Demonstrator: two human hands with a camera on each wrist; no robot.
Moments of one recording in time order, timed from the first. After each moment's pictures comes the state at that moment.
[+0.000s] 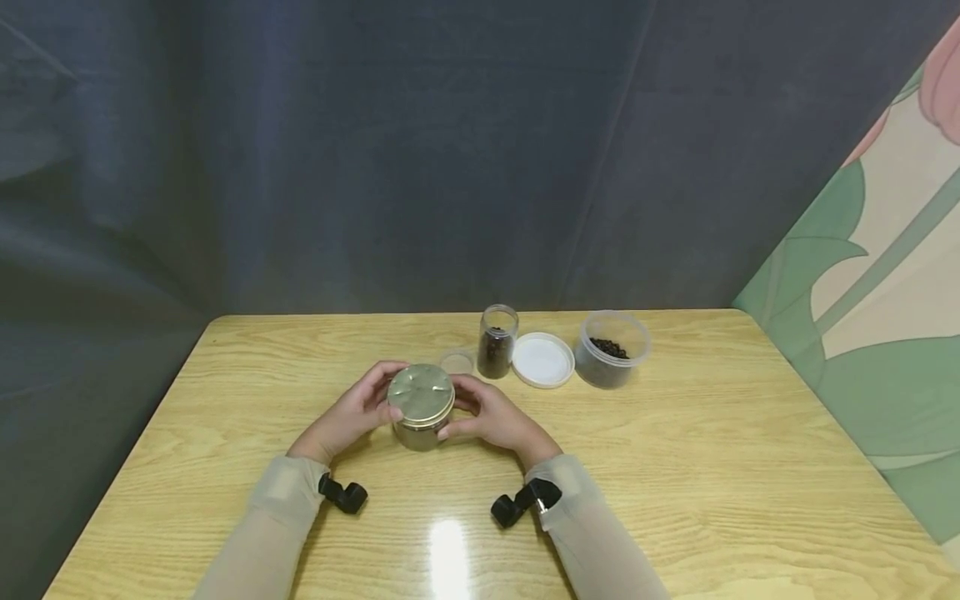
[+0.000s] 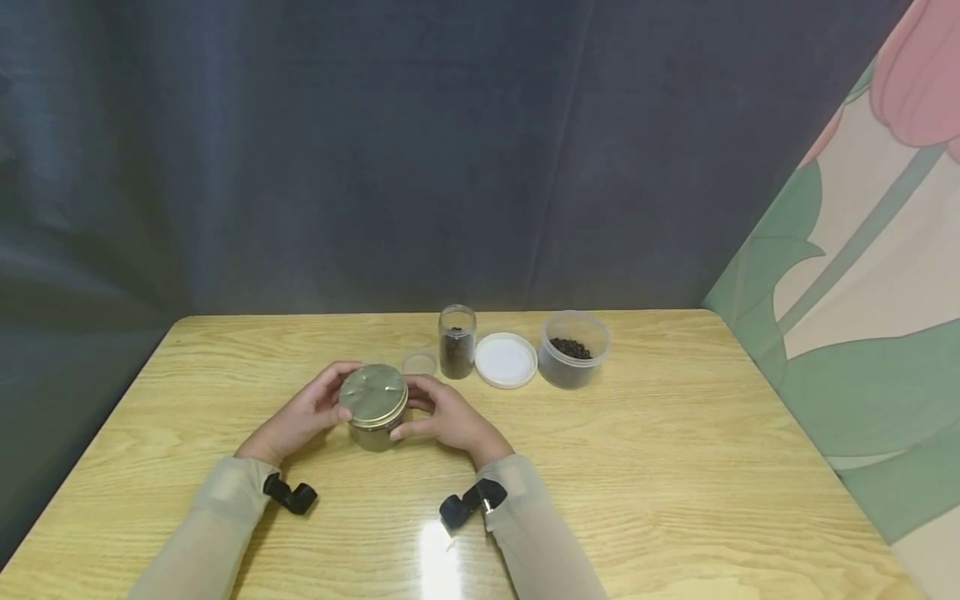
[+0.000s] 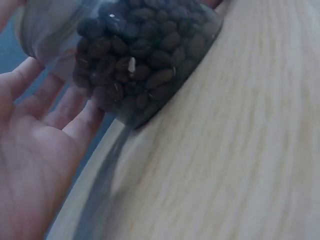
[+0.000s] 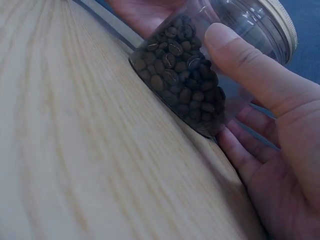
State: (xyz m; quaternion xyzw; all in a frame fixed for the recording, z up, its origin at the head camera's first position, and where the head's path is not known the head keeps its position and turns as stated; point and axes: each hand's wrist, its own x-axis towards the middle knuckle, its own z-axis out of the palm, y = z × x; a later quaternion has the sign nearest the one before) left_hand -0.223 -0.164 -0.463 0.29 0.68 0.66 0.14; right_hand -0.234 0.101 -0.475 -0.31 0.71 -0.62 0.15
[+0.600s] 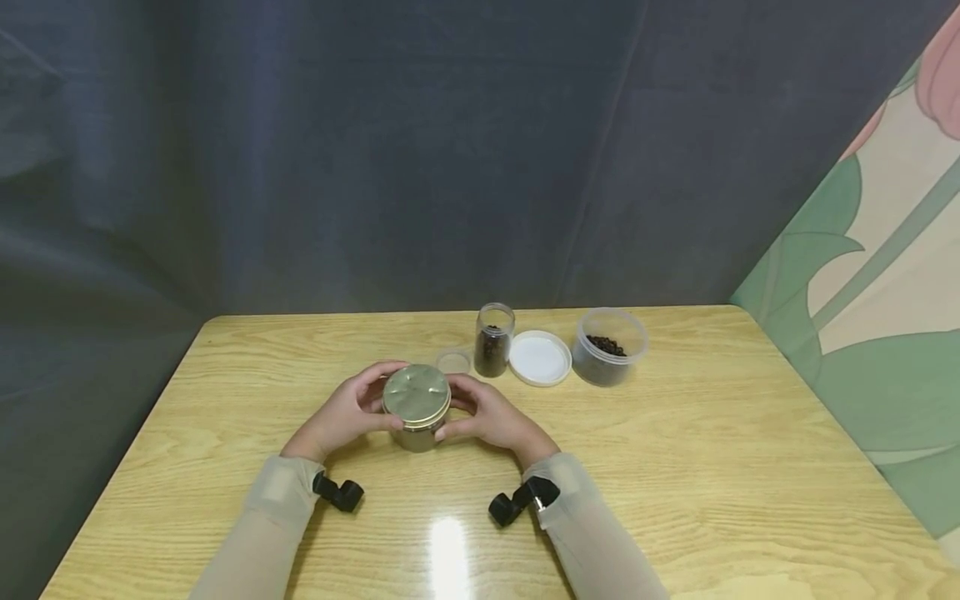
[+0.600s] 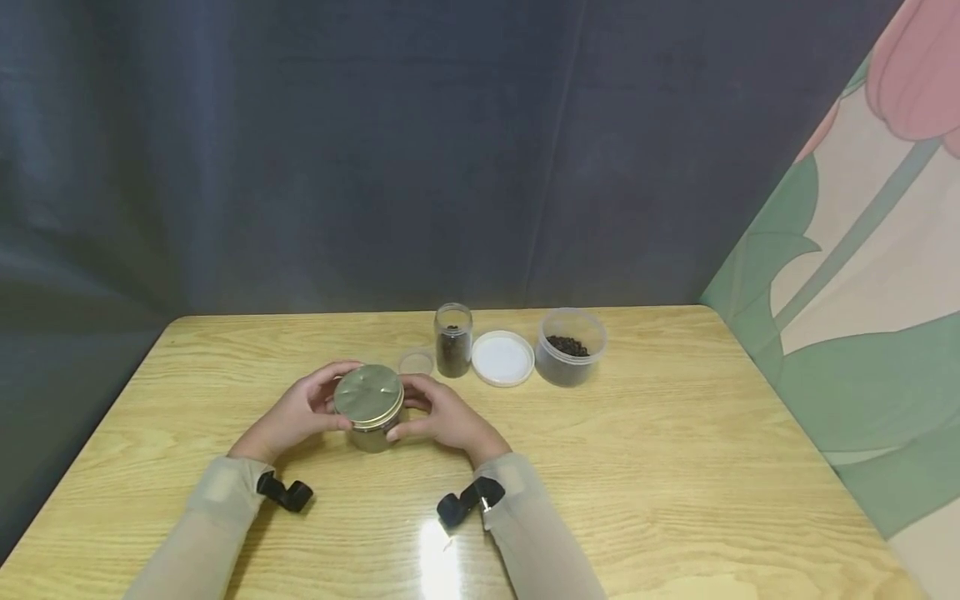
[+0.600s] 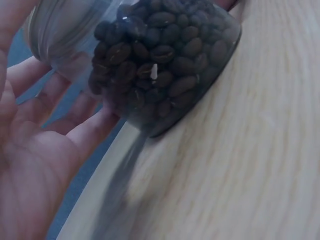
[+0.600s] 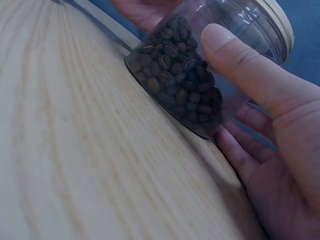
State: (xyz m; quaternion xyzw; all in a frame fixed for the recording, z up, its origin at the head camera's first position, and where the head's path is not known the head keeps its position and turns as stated) left_hand -0.223 -0.160 -0.455 0.27 0.70 0.65 0.12; right_hand -0.237 0.103 -0.477 -0.32 0.70 -0.62 0.15
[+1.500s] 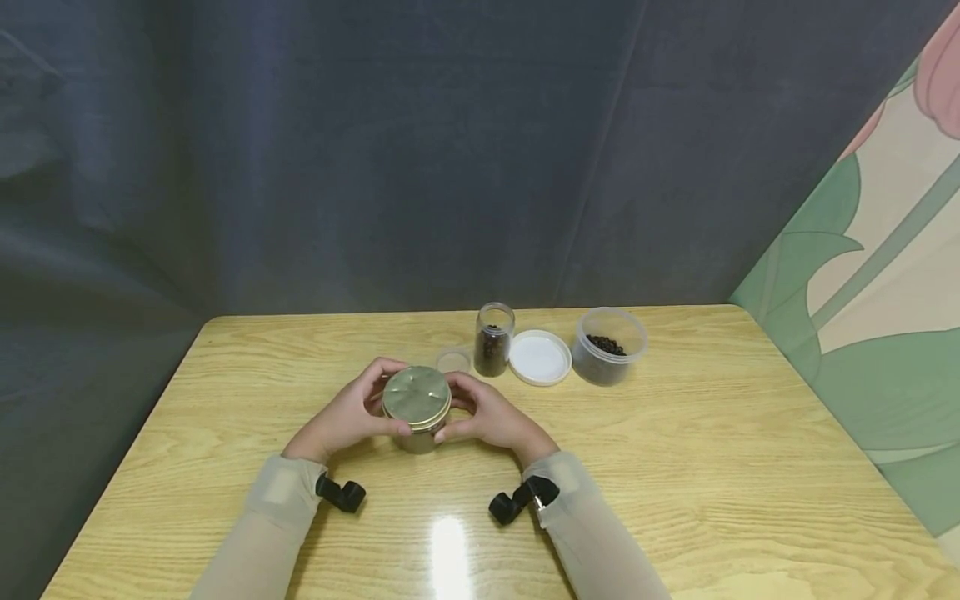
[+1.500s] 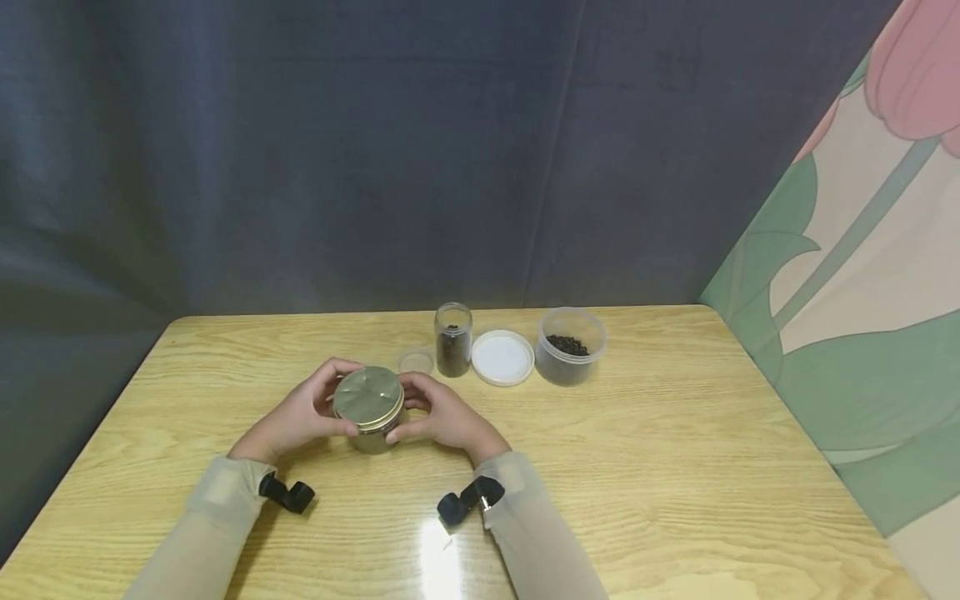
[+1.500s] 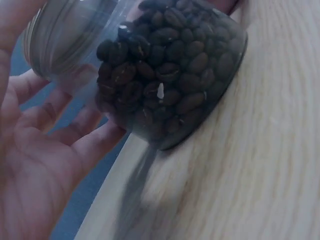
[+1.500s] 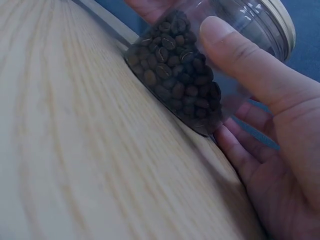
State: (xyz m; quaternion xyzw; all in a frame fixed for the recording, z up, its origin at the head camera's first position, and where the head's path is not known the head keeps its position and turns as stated) left_hand -0.218 -0.155 -0.445 0.25 0.74 0.61 0.13; right_hand -0.237 0.103 -0.476 -0.33 0.71 -0.61 0.15
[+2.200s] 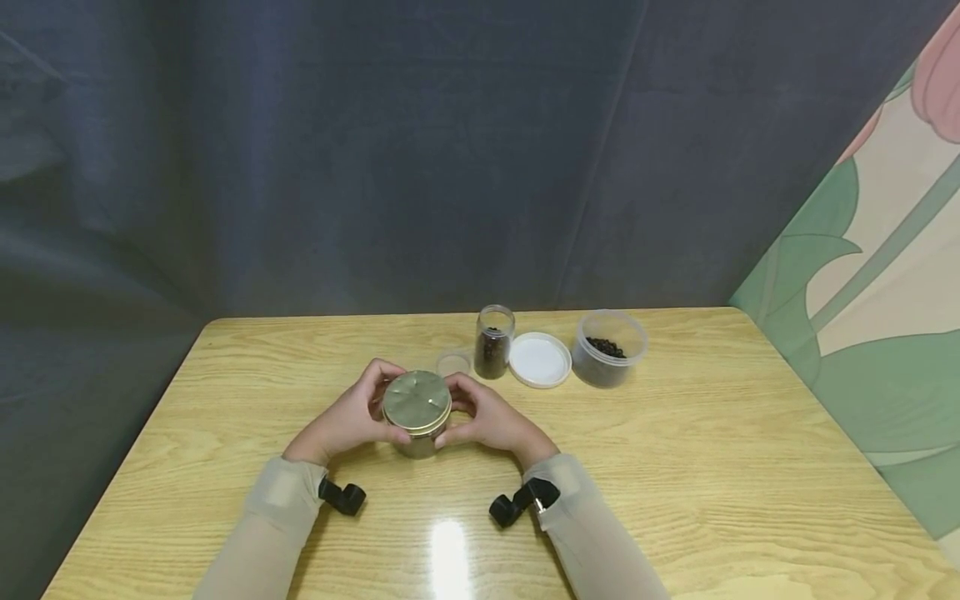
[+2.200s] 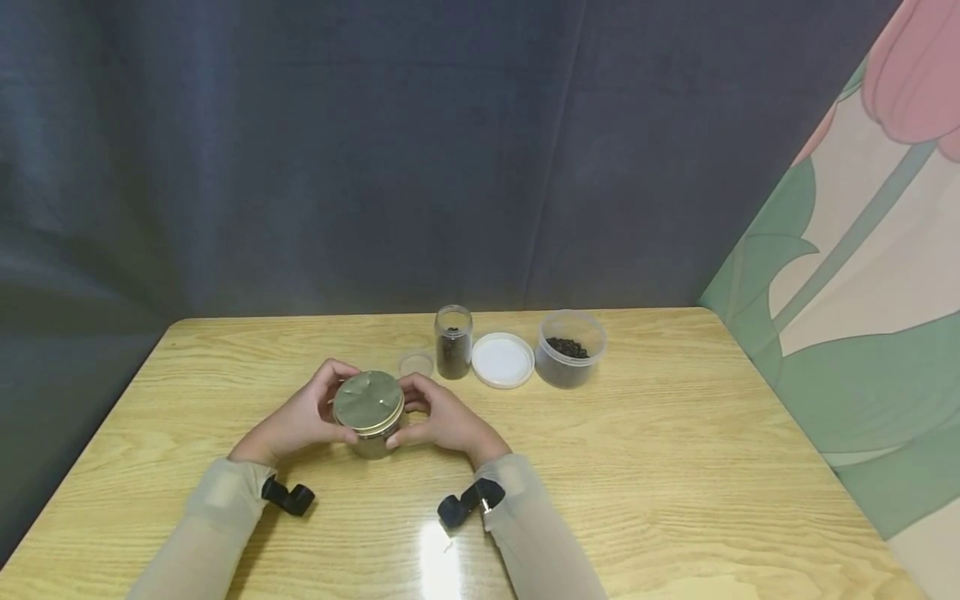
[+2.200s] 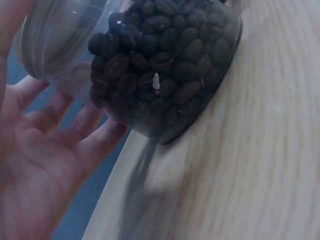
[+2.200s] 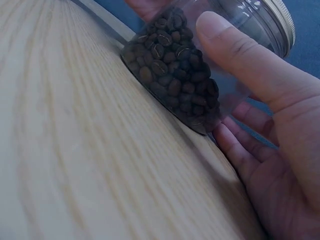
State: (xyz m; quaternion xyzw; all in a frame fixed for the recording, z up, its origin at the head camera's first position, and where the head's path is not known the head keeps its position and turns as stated) left_hand -0.217 -0.155 -0.446 0.27 0.72 0.63 0.15; right_hand -0.235 0.103 -0.474 -0.32 0.71 -0.61 0.16
